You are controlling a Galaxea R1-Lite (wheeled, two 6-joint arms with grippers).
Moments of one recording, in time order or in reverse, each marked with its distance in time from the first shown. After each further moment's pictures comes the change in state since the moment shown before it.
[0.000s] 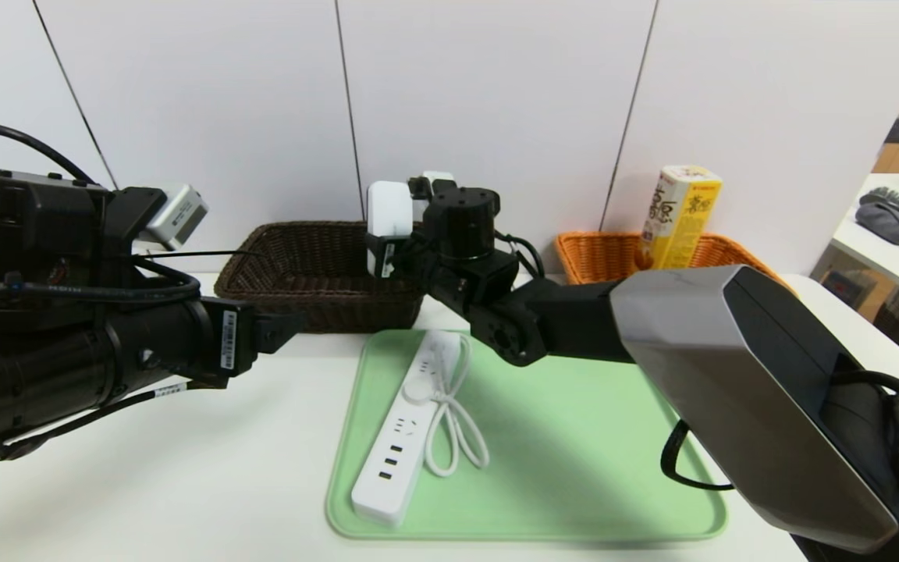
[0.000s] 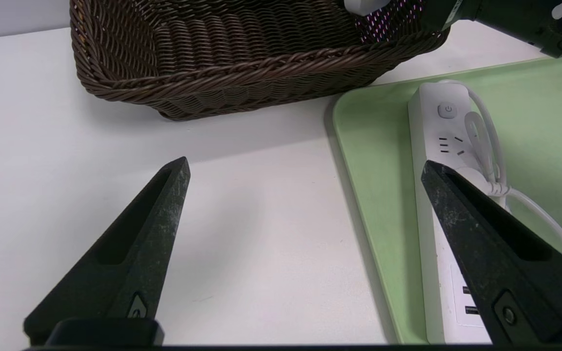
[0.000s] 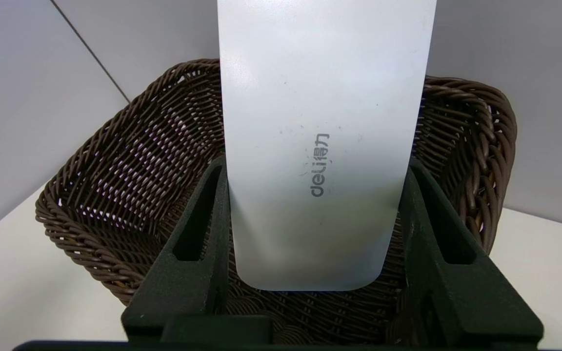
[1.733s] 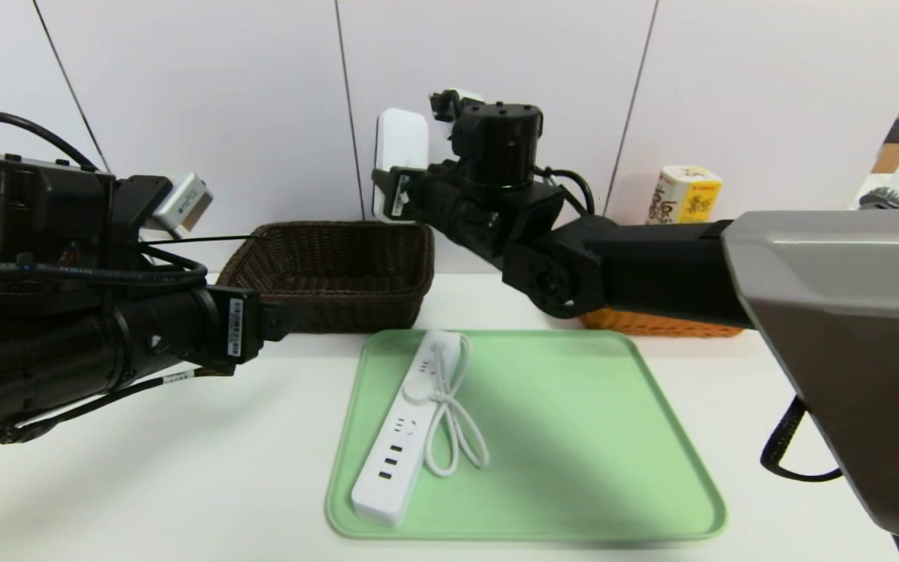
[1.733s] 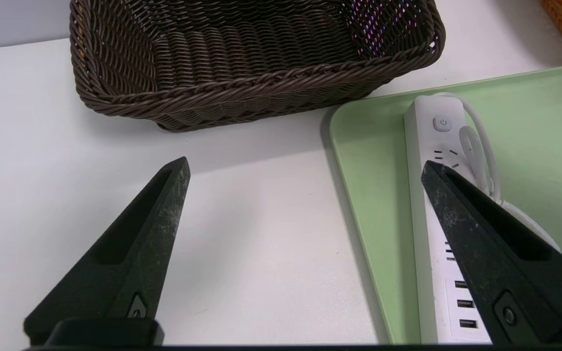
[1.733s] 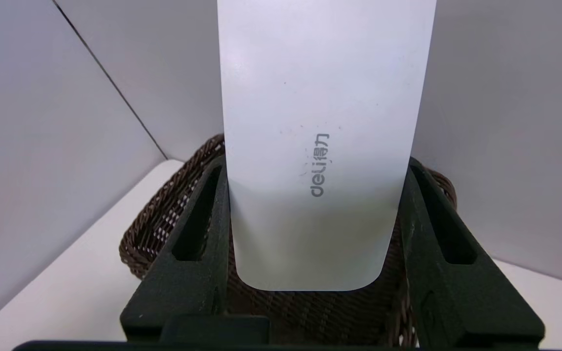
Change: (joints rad) left arm 0.000 0.019 -0.033 0.002 -0.001 -0.002; right arm 0.001 -0.175 0.000 0.096 -0.023 0.000
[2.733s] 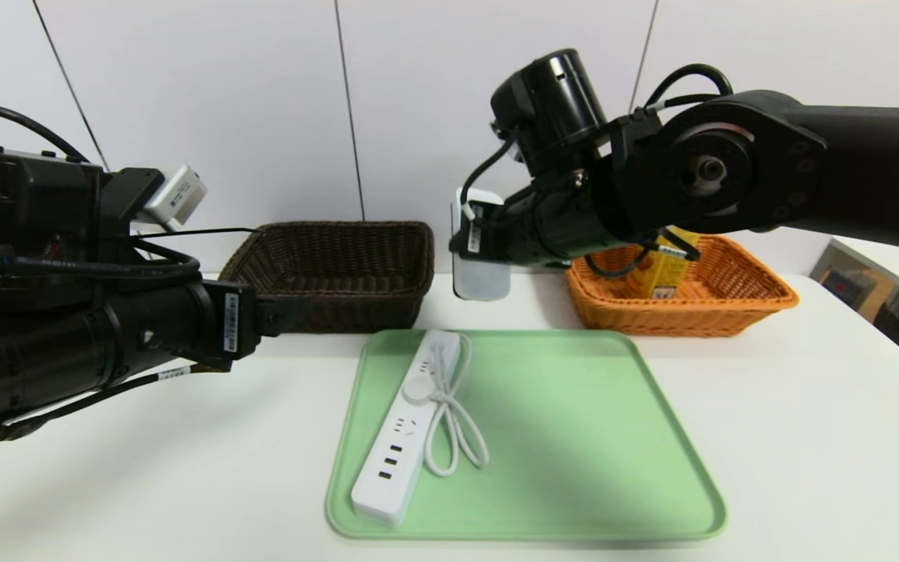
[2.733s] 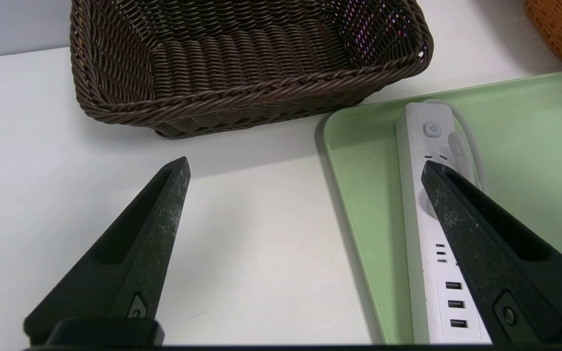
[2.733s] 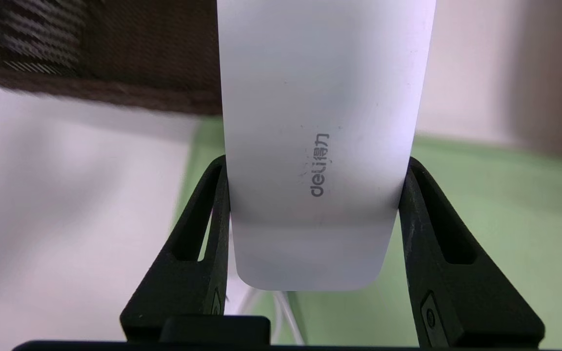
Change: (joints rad) left arm 0.000 -0.012 -0.008 0.002 -0.011 0.000; right arm -0.006 -0.243 0.001 0.877 -0.079 0.227
